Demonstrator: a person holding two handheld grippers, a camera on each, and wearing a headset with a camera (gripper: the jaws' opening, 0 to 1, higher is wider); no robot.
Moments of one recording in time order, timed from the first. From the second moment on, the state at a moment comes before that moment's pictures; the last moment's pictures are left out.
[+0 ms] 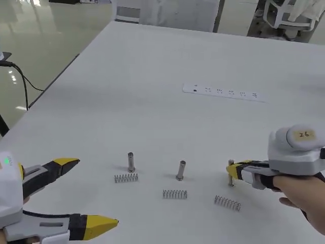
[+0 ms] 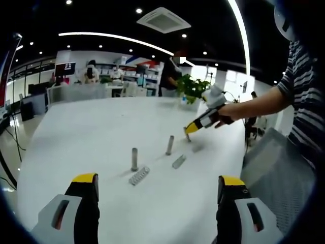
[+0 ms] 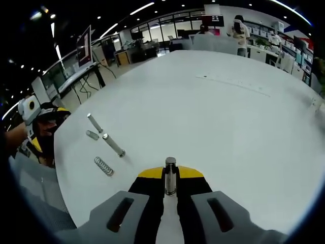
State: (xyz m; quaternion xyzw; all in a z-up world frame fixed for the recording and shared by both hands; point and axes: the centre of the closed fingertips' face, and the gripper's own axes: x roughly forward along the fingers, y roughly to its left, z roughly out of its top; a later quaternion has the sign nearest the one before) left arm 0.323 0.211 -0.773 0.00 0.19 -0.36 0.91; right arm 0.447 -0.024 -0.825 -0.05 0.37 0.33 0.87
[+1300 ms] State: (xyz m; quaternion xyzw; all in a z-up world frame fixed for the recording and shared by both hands) left arm 0.325 0.212 -0.767 0.00 0.19 -0.36 0.91; right arm 0.430 -0.028 -0.821 -0.08 0.35 0.34 0.87
